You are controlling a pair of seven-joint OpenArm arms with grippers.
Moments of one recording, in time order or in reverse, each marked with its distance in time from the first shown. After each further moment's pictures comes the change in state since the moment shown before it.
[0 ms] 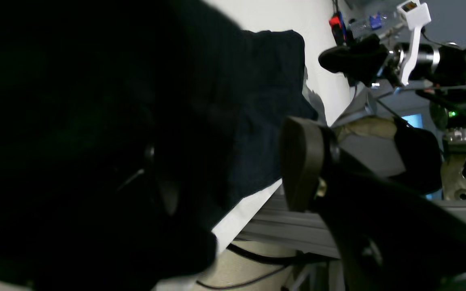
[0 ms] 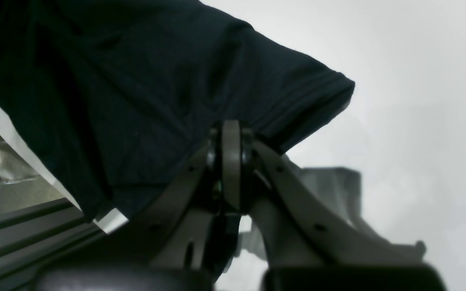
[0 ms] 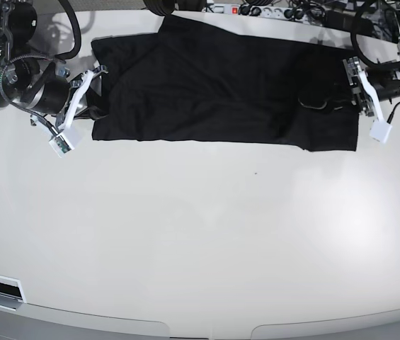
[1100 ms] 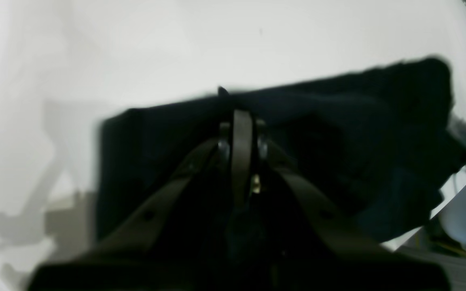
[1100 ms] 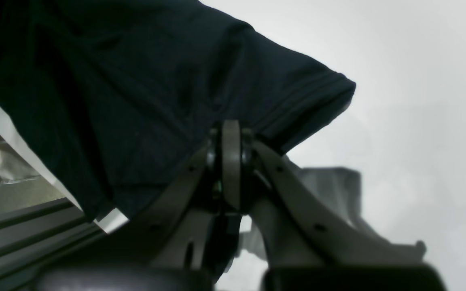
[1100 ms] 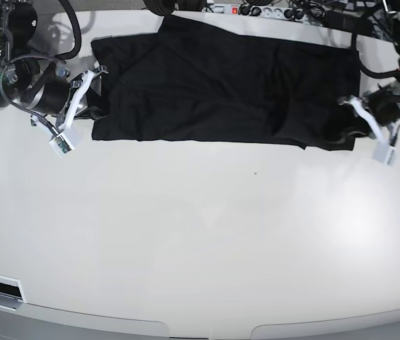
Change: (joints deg) left arm -3.4 0.0 2.2 0.6 36.9 0.1 -30.3; right arm 0.0 0.0 0.0 0.0 0.0 0.0 0.0
